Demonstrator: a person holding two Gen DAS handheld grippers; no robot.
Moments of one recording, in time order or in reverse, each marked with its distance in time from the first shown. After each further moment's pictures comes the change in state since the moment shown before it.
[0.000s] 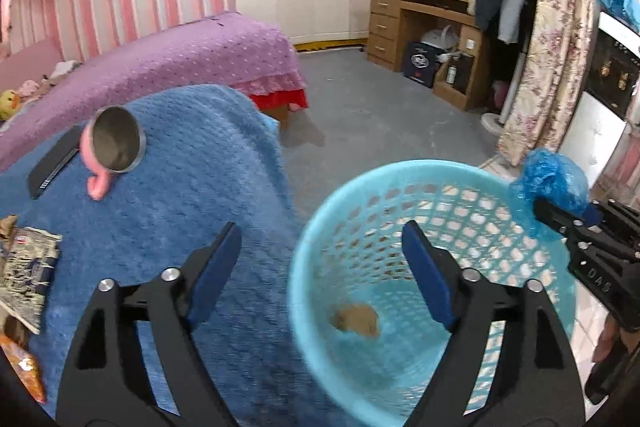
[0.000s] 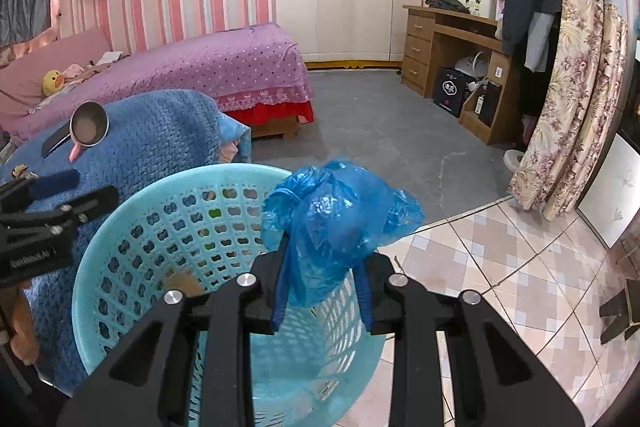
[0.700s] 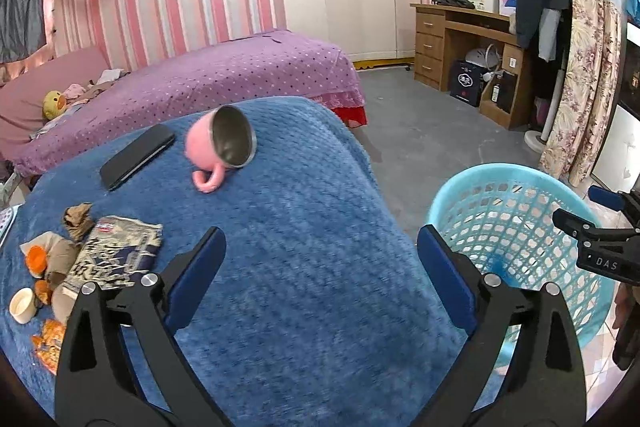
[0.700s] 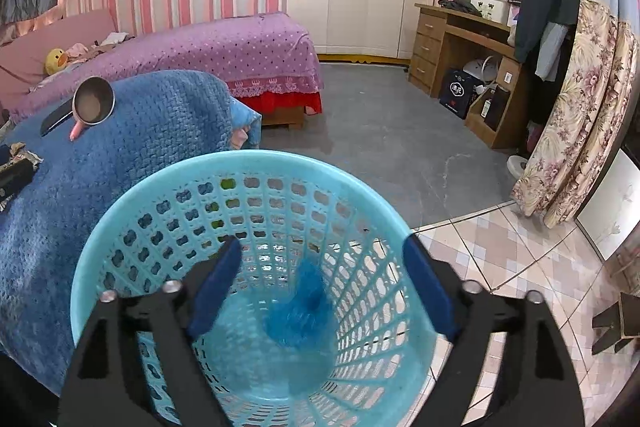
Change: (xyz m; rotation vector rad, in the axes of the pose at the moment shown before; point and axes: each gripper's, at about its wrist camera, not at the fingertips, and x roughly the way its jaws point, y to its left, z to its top) left arm -0.057 0.088 -0.019 -0.033 -0.076 0.153; right arm 0.011 0.037 0.000 -0.066 0.033 -0.014
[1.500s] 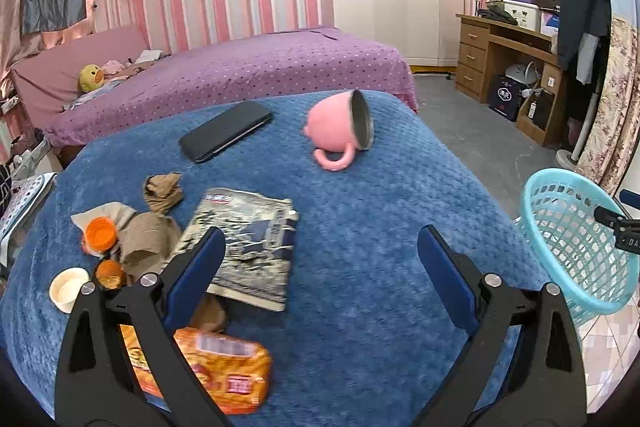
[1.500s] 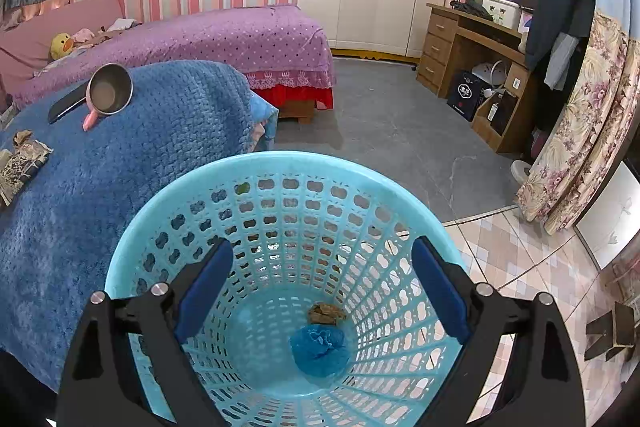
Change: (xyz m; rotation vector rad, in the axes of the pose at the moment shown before) left arm -0.025 0.124 -0.025 -0.093 0.005 0.094; right arm -0.008 0.035 0.010 -0.040 0.020 -0.009
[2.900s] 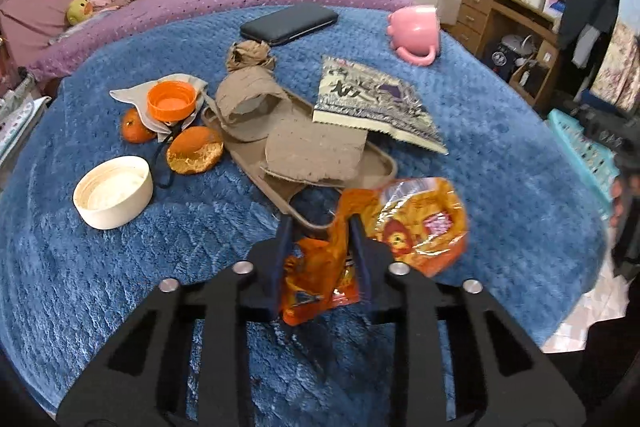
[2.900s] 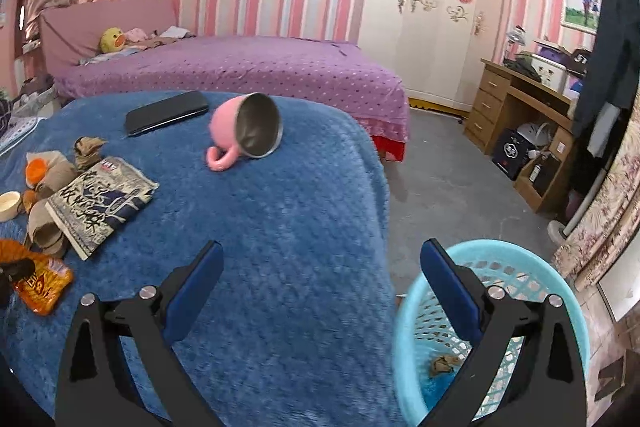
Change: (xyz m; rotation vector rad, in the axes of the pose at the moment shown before) left arm -0.006 0.133 -0.078 -0.080 0.218 -0.143; right arm -0.023 0.198 0.027 -0.140 -0.141 0.114
